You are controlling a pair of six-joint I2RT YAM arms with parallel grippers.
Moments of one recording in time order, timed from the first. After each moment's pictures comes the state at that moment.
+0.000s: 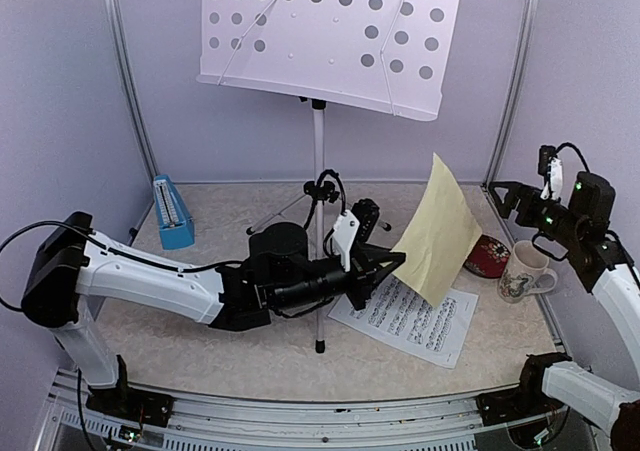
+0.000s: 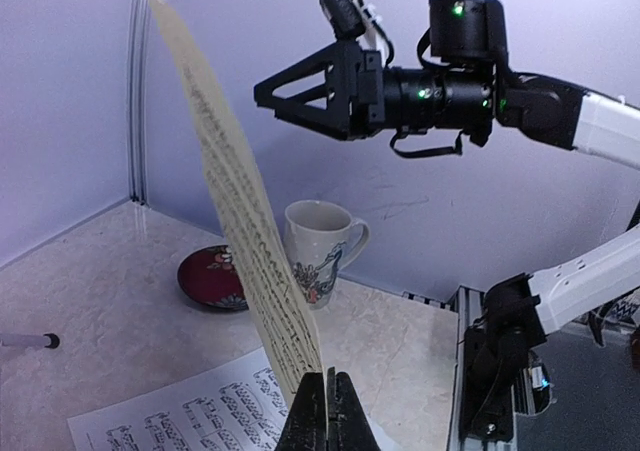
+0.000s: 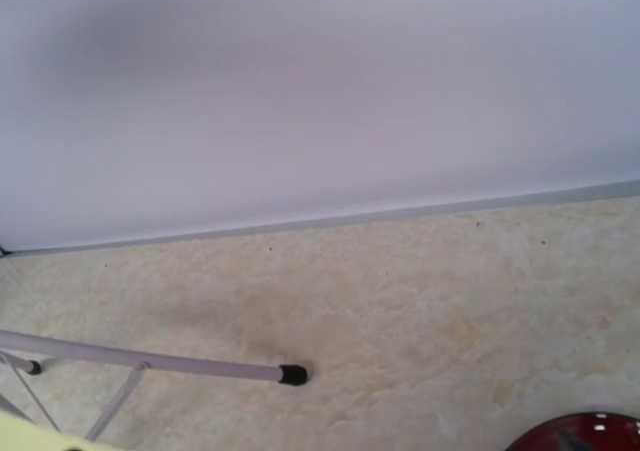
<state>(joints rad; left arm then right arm) -1.23 1.75 1.09 0.68 -0.01 -0.15 -0.02 0.77 0.73 -0.13 -0.33 0.26</state>
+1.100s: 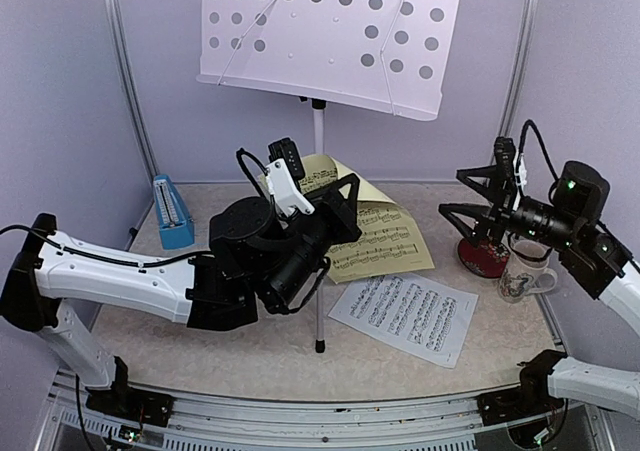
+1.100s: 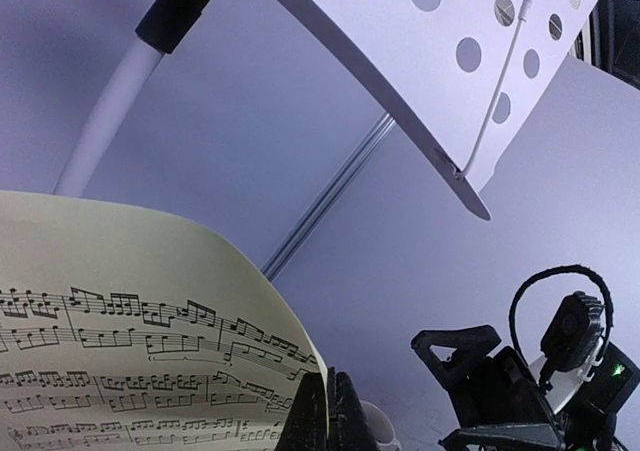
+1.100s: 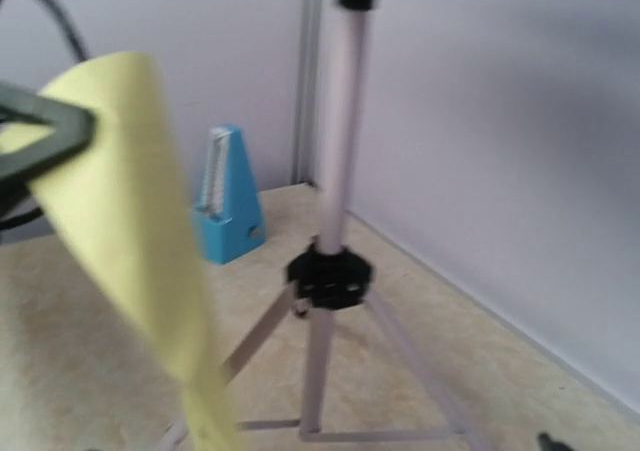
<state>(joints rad) -1.35 1.62 1.19 0.71 -0.78 -0.49 0.46 0.75 0.81 -0.07 -0.52 -0.13</state>
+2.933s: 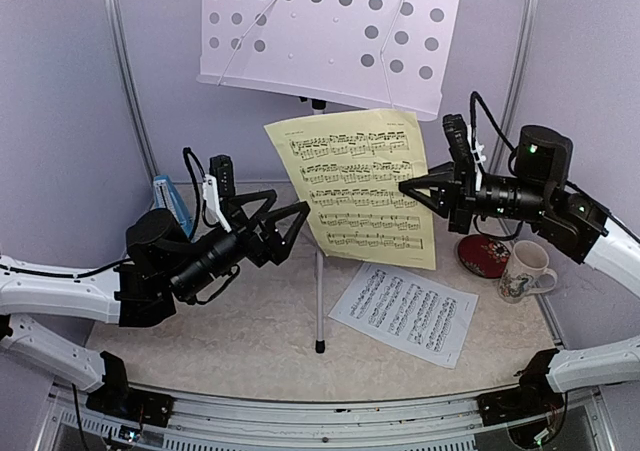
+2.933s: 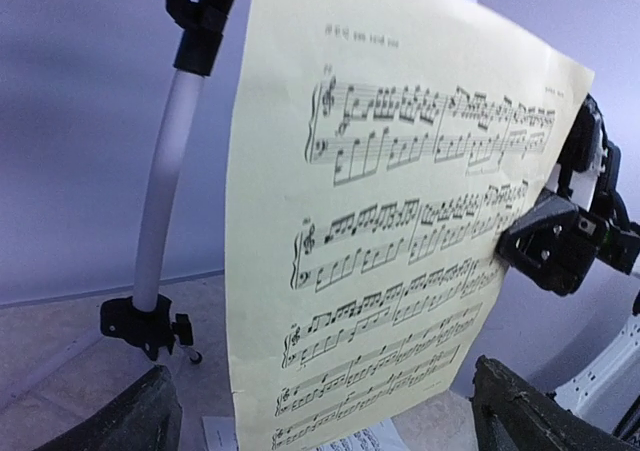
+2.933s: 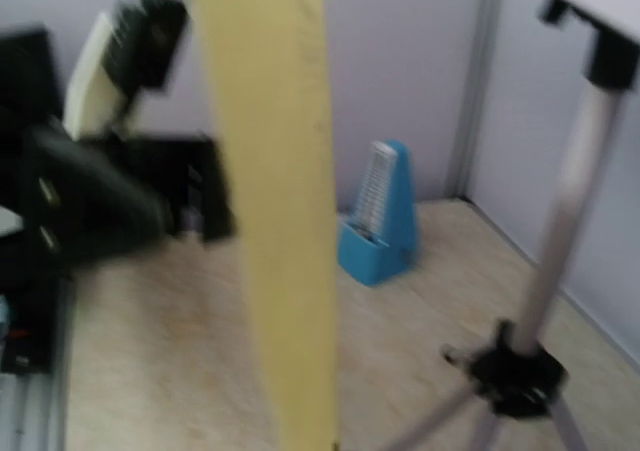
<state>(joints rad) -1.09 1.20 0.71 0.73 -0.27 -0.28 0.70 1.01 1.05 -0.13 -0.54 -0.14</state>
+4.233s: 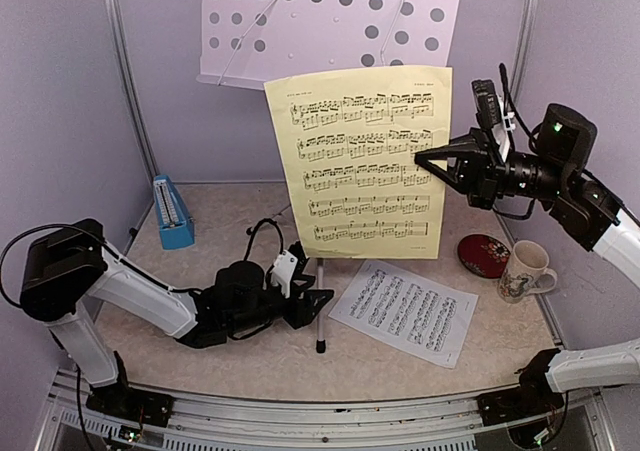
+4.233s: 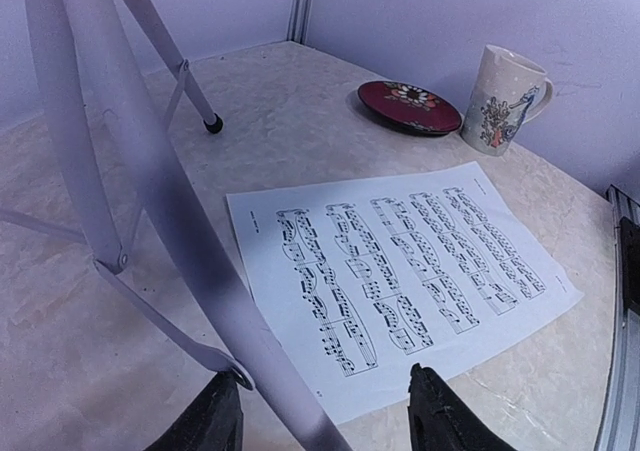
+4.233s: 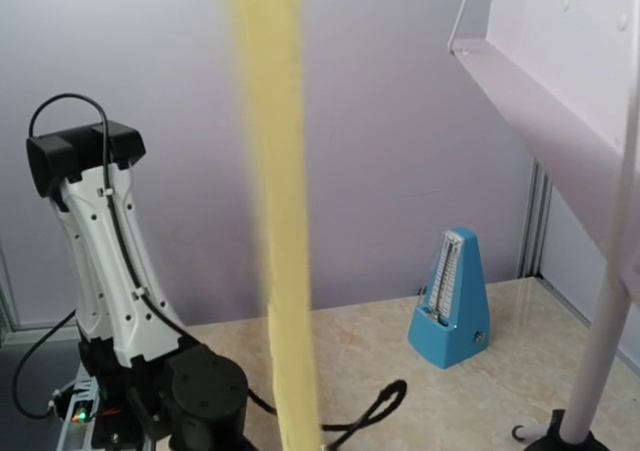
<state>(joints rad) -1.07 1.71 0.62 0.83 -0.13 -0.19 0.61 1.02 1.15 -0.06 -0.77 0.04</state>
